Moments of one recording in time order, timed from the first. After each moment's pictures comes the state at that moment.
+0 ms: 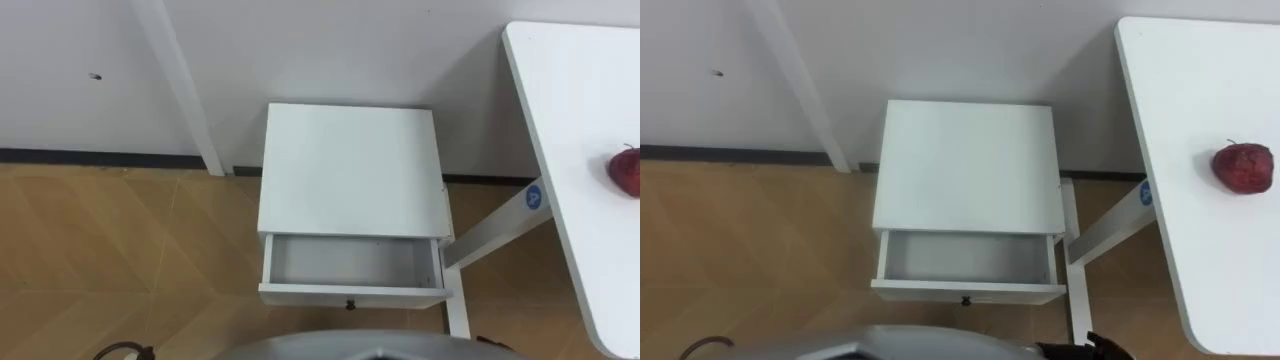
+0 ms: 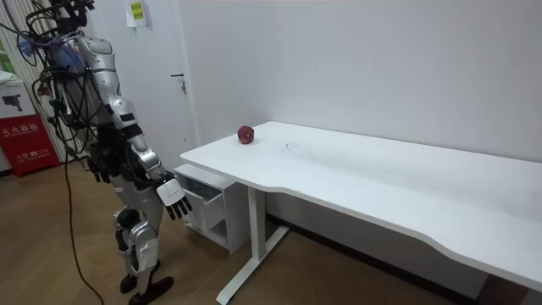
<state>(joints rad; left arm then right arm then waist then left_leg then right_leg) 0.23 0.20 0.15 1.14 0.41 0.05 0.15 0.11 -0.23 -0.10 1.36 0.19 -0.06 0.08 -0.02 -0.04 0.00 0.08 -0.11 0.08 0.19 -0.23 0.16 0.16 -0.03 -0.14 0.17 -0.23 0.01</state>
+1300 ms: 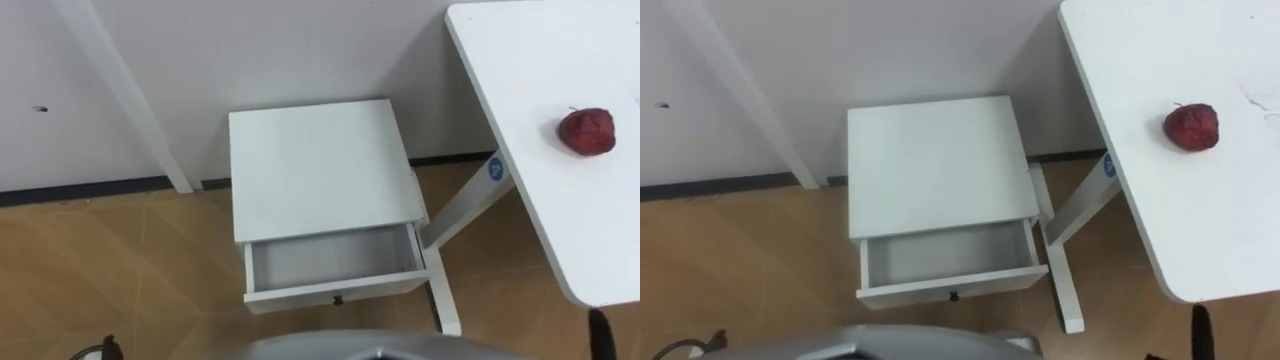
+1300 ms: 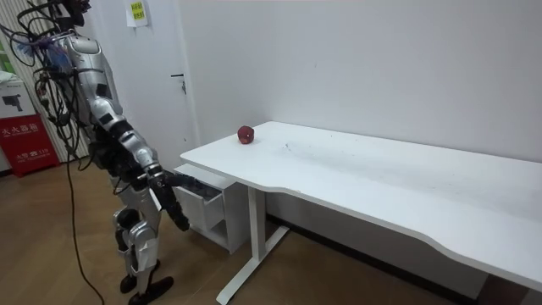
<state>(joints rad) 0.26 0.22 0.27 1.07 0.39 0.00 0.23 0.12 -0.22 -0.73 1.00 1.43 -0.11 -0.29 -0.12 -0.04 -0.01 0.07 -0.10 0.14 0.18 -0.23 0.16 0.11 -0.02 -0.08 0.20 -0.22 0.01</state>
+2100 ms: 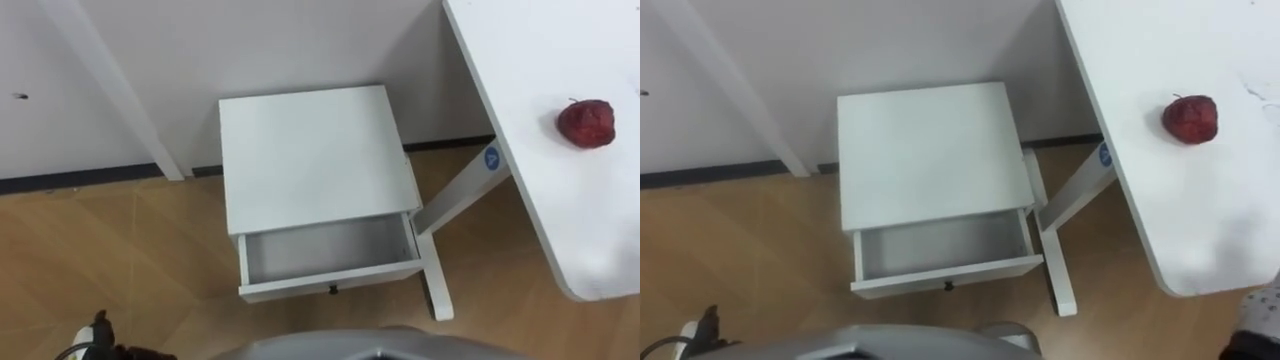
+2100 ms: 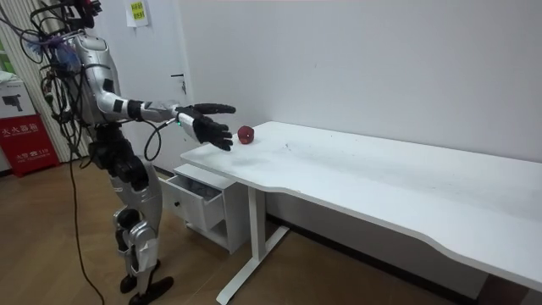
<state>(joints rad) 0.29 0.23 0.22 0.94 0.39 -0.04 0.22 0.09 -0.34 -0.66 0.31 0.71 -0.26 -0.75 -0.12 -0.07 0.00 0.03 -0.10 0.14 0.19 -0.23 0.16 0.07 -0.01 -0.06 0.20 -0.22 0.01</state>
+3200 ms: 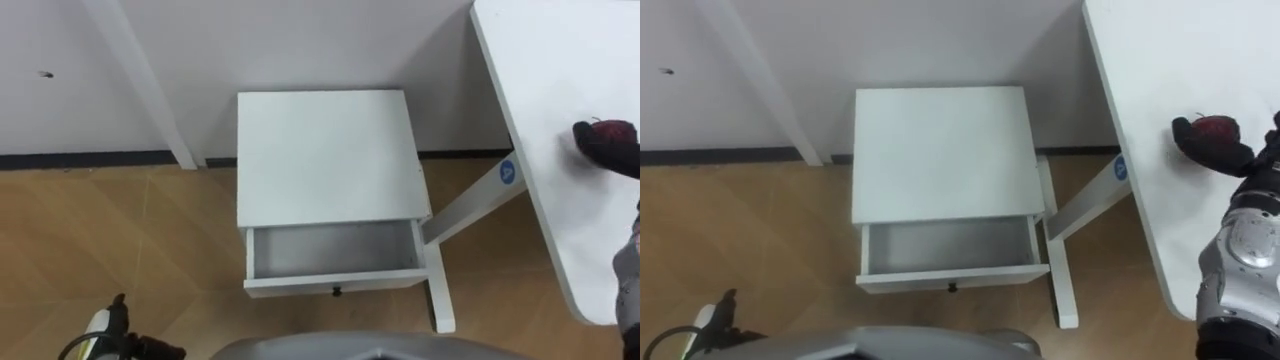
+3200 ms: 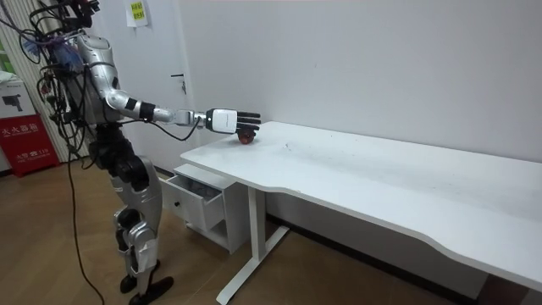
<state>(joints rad) 0.29 0.27 0.15 0.94 0.39 -0.05 0.20 0.09 -0.43 -0.34 0.50 0.26 -0.18 -0.18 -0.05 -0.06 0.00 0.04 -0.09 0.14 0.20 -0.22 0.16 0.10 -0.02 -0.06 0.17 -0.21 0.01</state>
